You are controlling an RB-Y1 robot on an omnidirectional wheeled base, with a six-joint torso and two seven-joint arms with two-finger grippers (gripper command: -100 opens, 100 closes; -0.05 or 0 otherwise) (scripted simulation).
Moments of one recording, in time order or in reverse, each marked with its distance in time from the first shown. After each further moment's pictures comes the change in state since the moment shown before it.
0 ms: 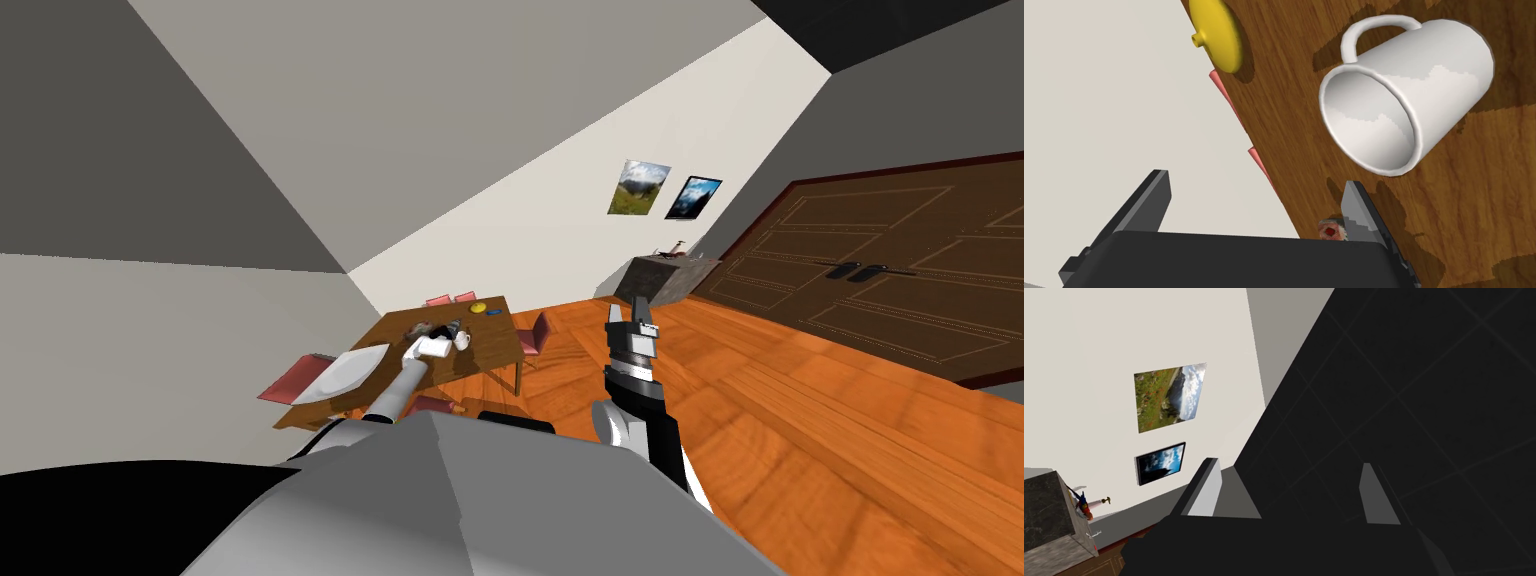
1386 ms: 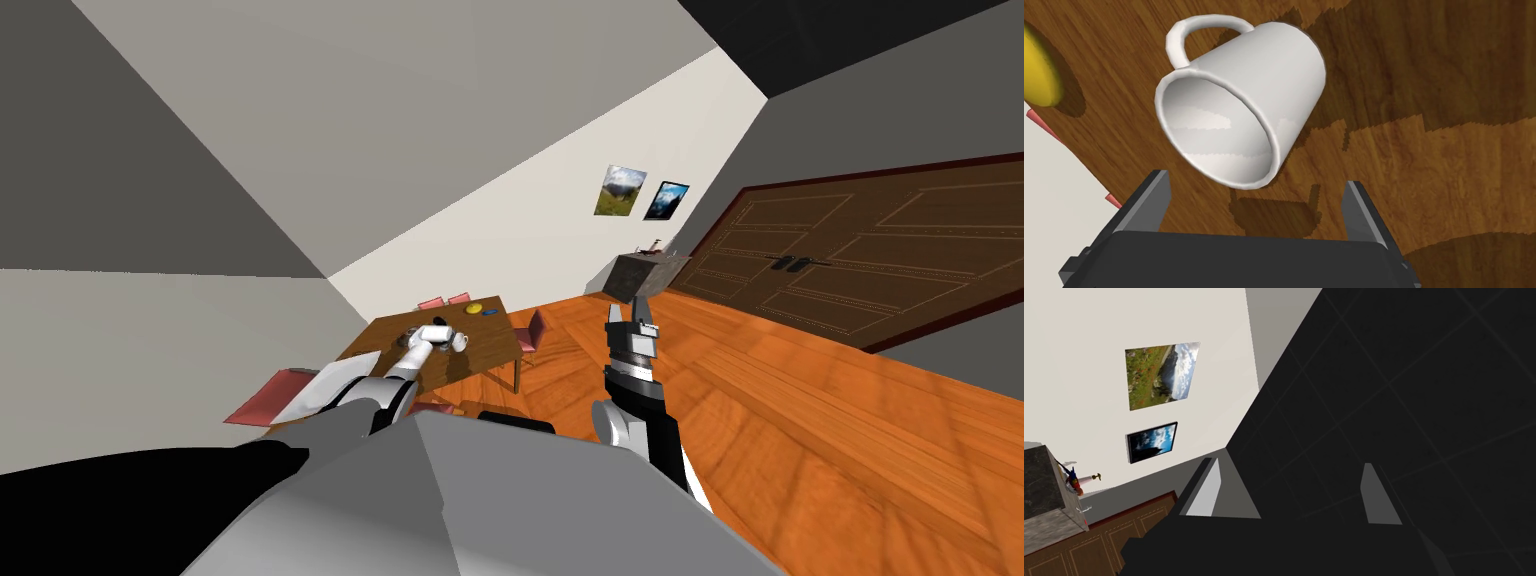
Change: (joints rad) left arm -0.264 0.046 0.060 0.403 0.082 0.382 -0.050; right arm 0.000 0.000 0.000 0.000 0.000 0.000 0.000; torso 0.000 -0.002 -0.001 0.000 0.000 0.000
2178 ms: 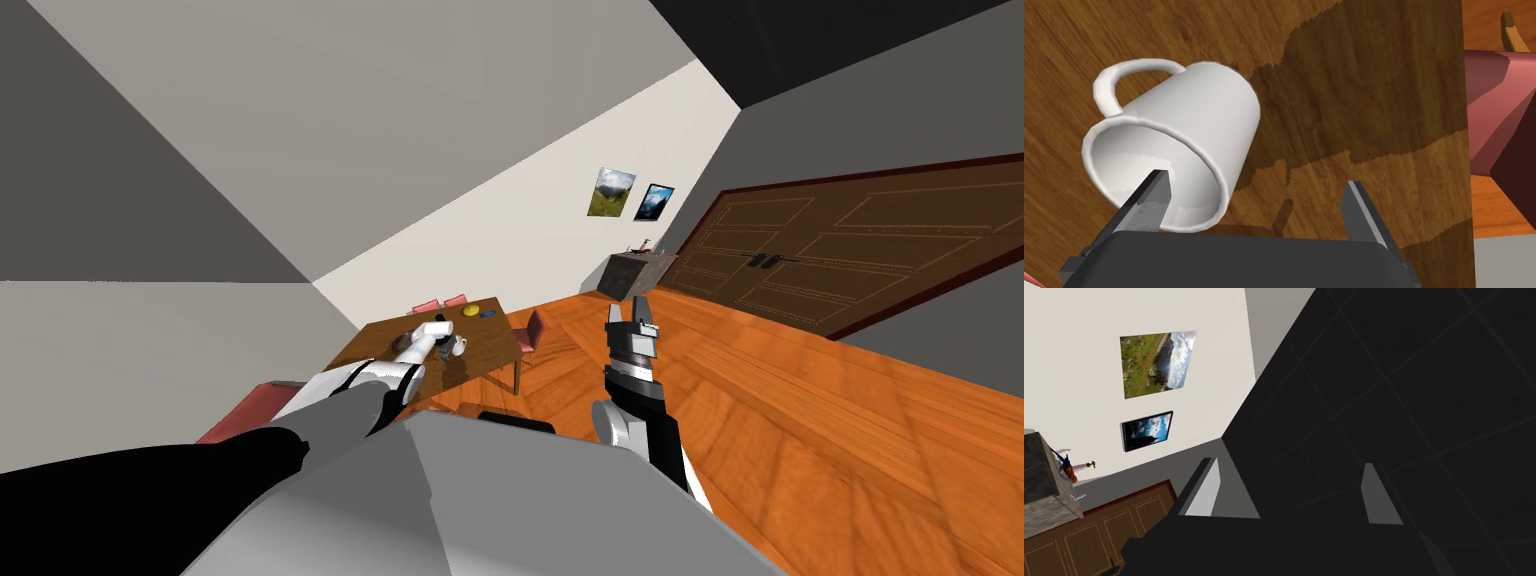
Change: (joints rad) left arm -0.126 0.007 0.034 0.203 0.045 0.211 -0.025; right arm 0.000 0.000 0.000 0.000 0.000 0.000 0.000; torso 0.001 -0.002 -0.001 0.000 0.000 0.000
